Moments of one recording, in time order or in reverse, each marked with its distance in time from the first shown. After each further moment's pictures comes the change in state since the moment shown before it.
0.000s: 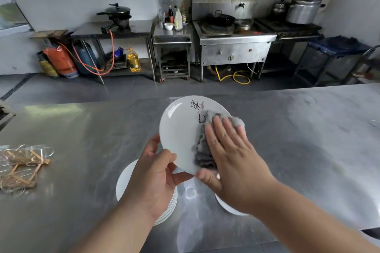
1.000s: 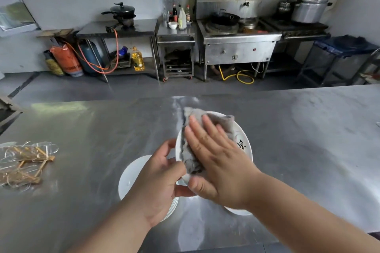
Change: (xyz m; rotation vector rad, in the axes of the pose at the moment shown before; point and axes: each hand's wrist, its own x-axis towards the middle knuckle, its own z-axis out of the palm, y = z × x) left_hand -0.013 -0.002 -0.006 0.315 -0.150 -0.066; right_hand 0.016 -0.002 0.013 0.147 0.143 -0.286
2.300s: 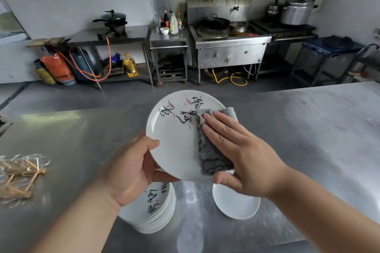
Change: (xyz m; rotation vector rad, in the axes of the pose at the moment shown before) left_hand 0.021 0.053 -0.021 -0.132 -0.080 -0.092; right_hand -0.016 0.048 -0.023 -0.007 0.285 -0.100
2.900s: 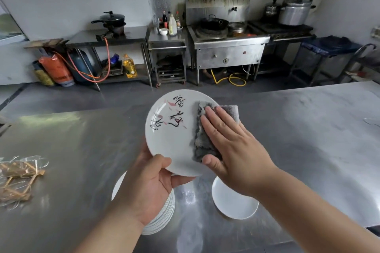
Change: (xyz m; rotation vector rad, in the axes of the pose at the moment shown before) left_hand -0.004 -0.038 0.022 -0.188 0.046 0.204; right_hand 0.010 -0.015 0.001 -0.088 -0.103 0.259
